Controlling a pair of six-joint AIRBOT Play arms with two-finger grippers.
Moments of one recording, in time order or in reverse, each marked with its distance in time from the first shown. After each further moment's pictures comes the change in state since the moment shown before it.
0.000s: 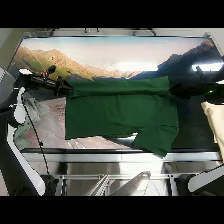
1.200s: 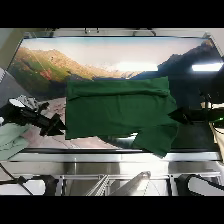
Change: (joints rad) left arm 0.031 0.776 -1.210 0.360 0.269 -0.108; right arm -0.061 0.591 -0.696 -0.043 0.040 -0.040
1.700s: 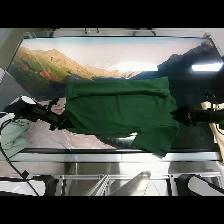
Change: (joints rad) left arm -0.084 -0.072 0.090 -0.091 0.041 0.121; right arm -0.048 0.082 -0.011 -0.016 0.093 0.162
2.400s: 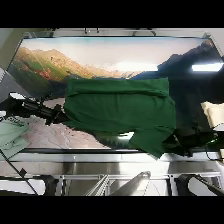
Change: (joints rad) left arm 0.085 -0.004 0.062 -0.071 -0.072 0.095; right arm 0.098 0.080 -0.309 -0.311 -0.123 0.547
